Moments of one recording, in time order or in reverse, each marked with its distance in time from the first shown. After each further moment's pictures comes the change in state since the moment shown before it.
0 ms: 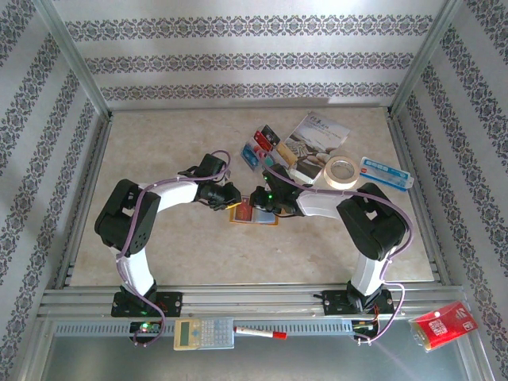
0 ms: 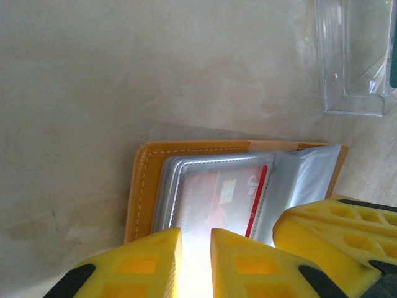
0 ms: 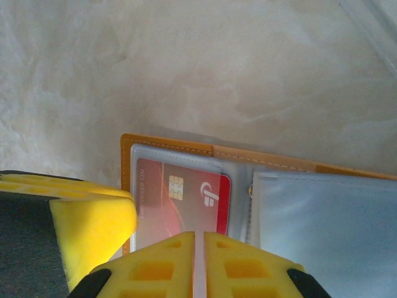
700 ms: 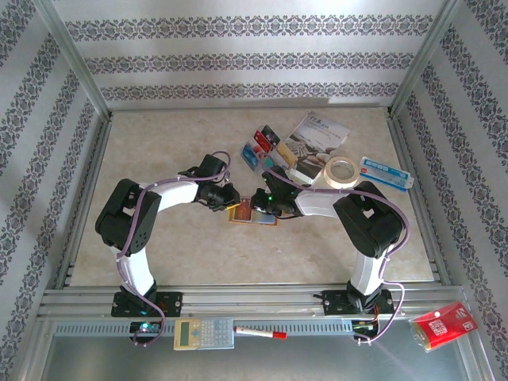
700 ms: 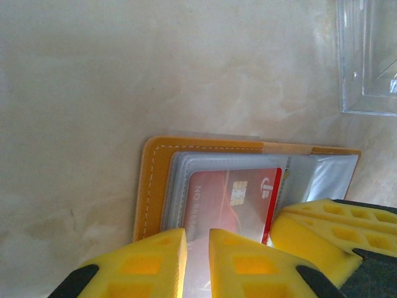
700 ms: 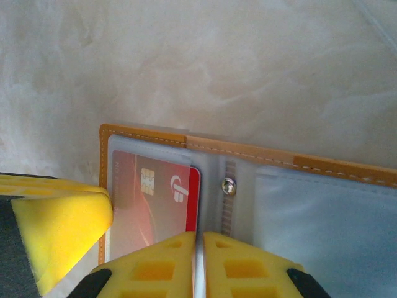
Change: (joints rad) left arm 0.000 0.008 0.000 -0.018 -0.019 0.012; right arm -0.001 0.026 0.002 -0.022 -0.010 0.023
